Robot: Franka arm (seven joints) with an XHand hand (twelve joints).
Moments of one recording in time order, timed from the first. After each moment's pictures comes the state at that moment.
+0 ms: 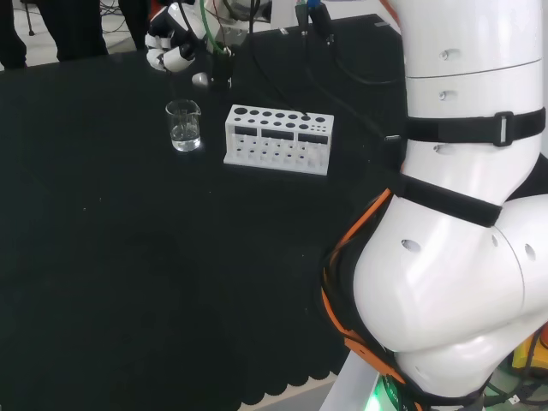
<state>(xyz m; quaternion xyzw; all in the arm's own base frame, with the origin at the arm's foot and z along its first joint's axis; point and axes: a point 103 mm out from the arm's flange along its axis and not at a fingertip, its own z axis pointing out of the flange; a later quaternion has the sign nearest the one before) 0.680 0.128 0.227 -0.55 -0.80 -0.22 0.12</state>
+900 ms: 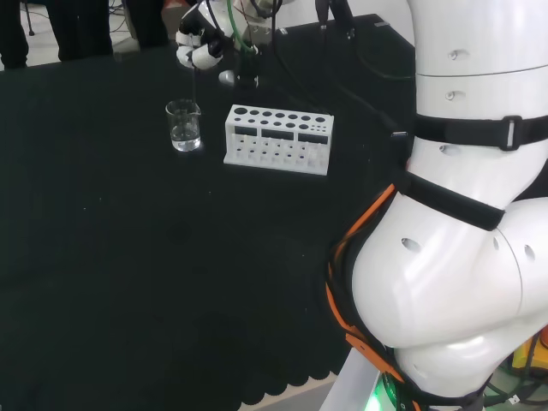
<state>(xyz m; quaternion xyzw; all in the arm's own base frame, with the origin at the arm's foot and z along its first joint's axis) 0.661 0.077 0.226 -0.58 -0.78 -0.21 0.12</state>
